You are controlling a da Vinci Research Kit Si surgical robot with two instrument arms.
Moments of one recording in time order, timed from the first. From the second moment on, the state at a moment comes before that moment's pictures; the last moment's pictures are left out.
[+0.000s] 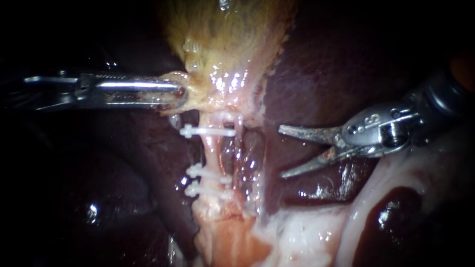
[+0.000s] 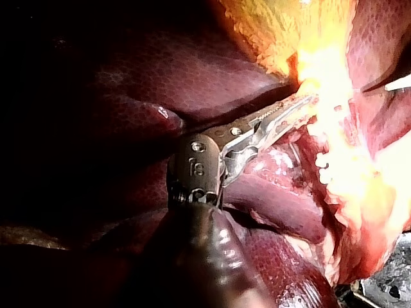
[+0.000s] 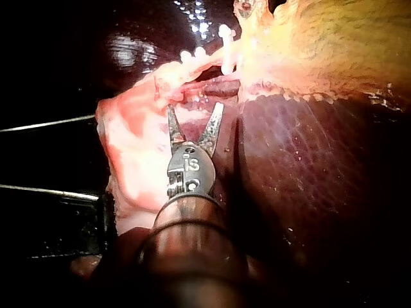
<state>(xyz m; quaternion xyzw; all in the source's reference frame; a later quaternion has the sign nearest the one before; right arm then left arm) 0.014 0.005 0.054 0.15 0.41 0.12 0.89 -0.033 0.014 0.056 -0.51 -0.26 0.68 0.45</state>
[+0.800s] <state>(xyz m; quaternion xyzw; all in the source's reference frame) 0.021 0.004 0.054 0.25 0.45 0.13 0.85 -0.028 0.016 0.049 -0.52 -0.26 0.67 0.46</state>
